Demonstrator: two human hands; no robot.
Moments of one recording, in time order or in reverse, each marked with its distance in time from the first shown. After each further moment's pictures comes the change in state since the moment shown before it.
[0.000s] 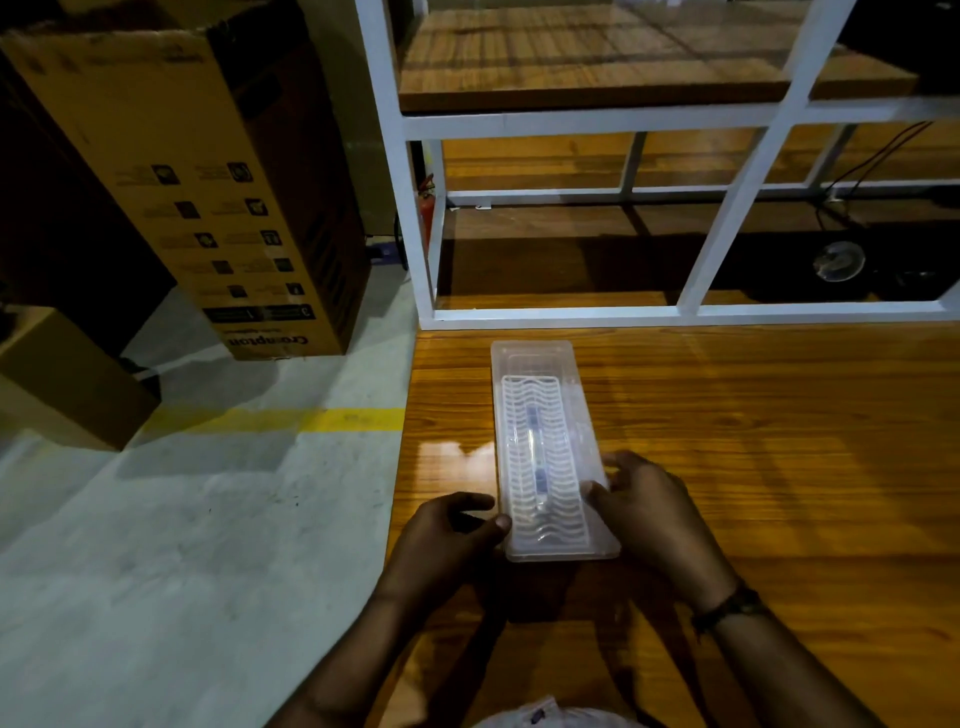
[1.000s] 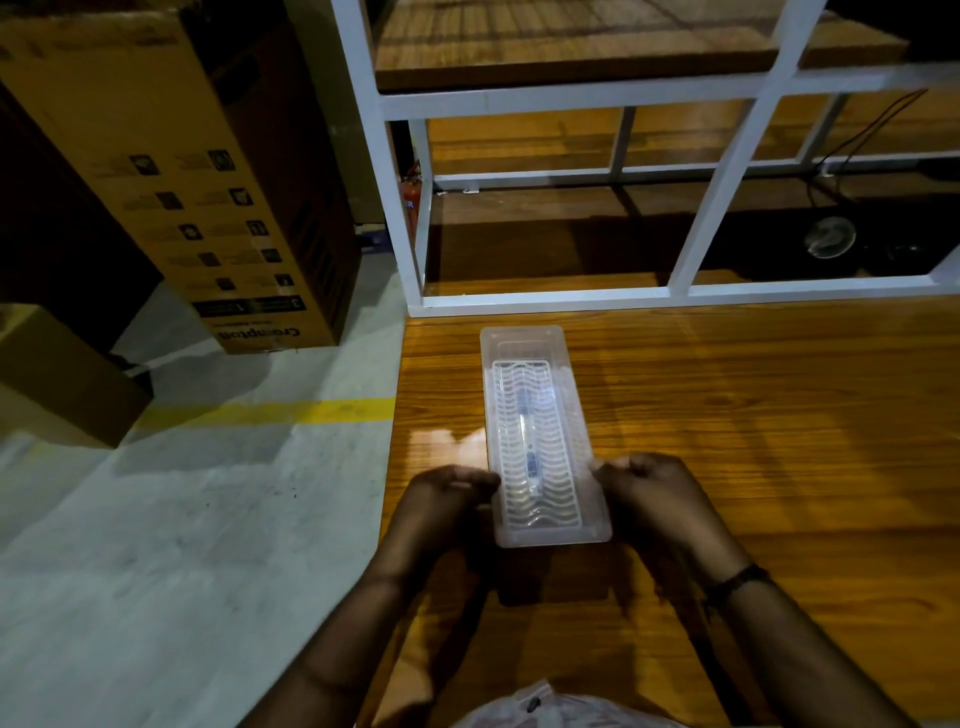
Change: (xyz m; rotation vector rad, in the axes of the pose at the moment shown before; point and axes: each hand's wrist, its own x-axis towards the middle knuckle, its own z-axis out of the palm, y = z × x) left_hand 0.020 0.010 0.007 -0.212 0.041 -0.109; right_hand -0.005 0.019 -0.003 0.712 -0.075 0.225
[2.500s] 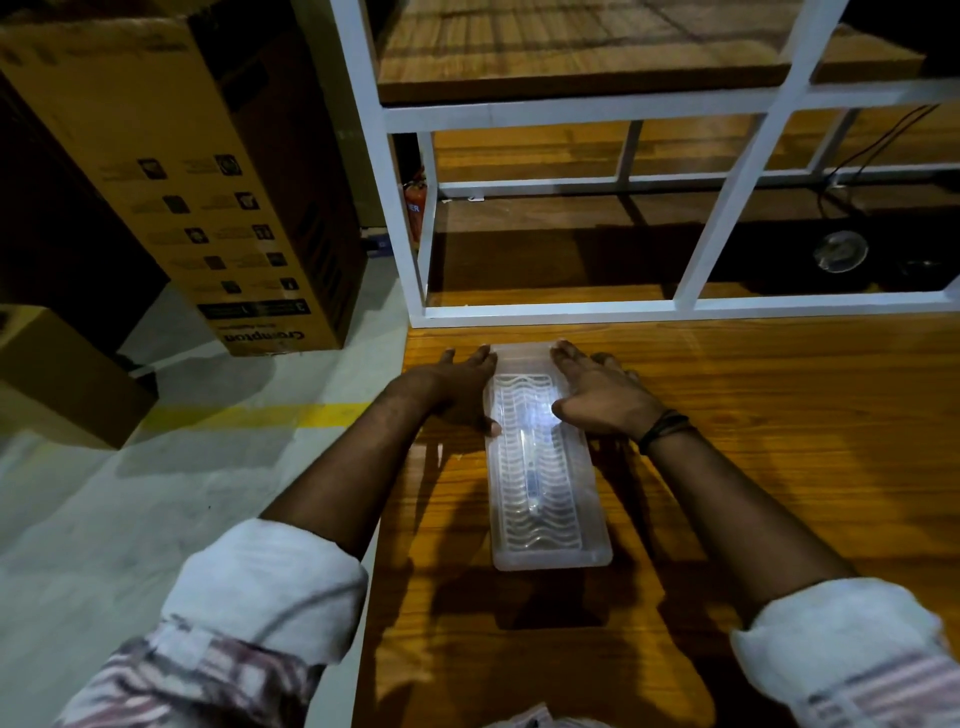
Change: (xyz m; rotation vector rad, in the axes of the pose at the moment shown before) left_hand 0.105 0.135 0.007 1.544 -0.297 0.143; right_hand 0.121 -0.084 0.027 -1.249 -0.206 -0.255
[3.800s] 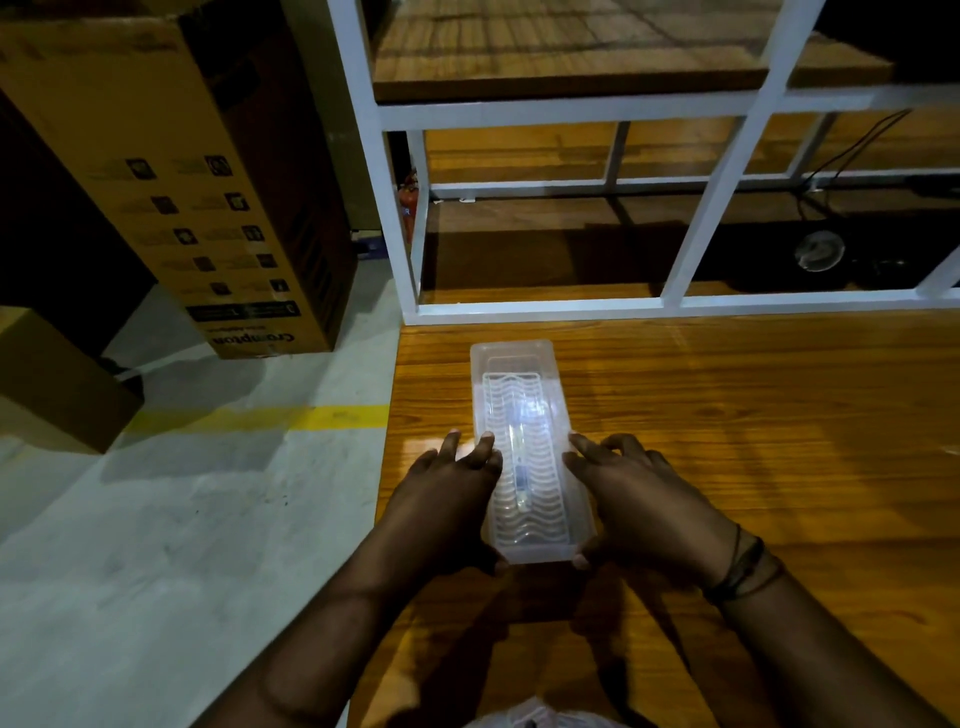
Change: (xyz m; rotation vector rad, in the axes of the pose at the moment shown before) left_hand -0.104 0.029 0.102 0.115 0.278 0.153; right_hand -0.140 -0.011 0.027 -0.330 -0.028 -0.165
